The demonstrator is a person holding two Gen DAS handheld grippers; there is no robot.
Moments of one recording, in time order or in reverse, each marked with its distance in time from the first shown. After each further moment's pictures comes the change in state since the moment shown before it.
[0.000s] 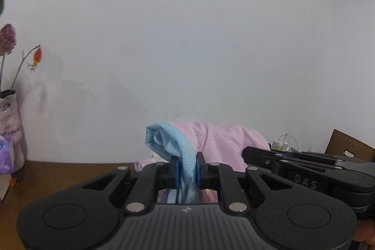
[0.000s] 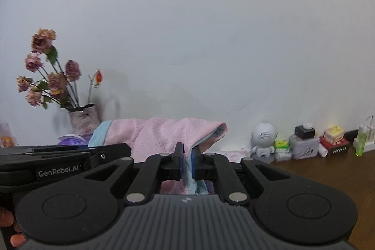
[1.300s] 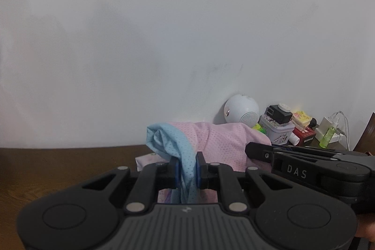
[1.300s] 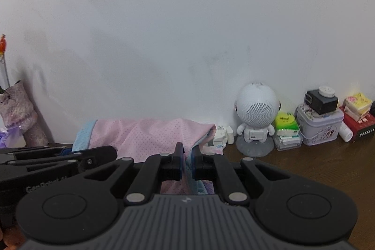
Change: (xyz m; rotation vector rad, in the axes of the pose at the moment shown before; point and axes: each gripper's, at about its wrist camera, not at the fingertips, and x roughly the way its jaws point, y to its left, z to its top) left arm 0.259 0.043 -0.029 -0.047 0.258 0.060; right arm 0.250 -0.104 -0.029 0.094 0.254 -0.083
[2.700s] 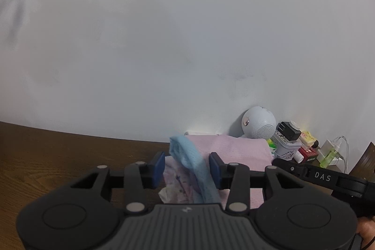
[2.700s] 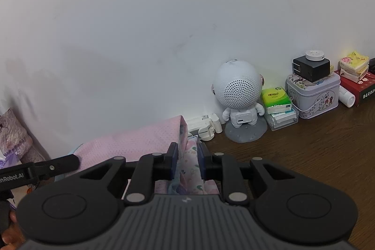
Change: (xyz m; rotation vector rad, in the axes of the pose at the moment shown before) left arm -0.005 0.058 -0.003 -0.139 -0.039 -0.031; right arm 0.019 -0.039 -0.017 0.171 -0.007 0.025
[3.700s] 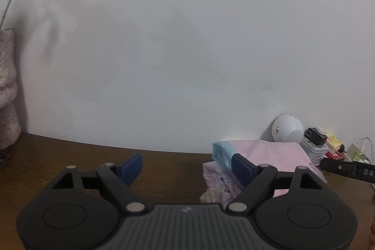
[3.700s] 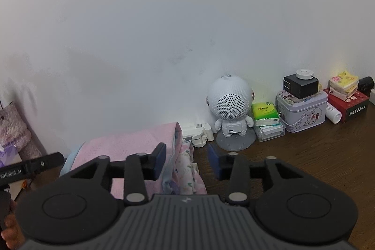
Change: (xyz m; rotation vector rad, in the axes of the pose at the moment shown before) left arm -0.022 0.017 -0.016 0.041 -0.105 0.150; right arm -0.033 -0.003 0.002 -0.075 -0.038 0.005
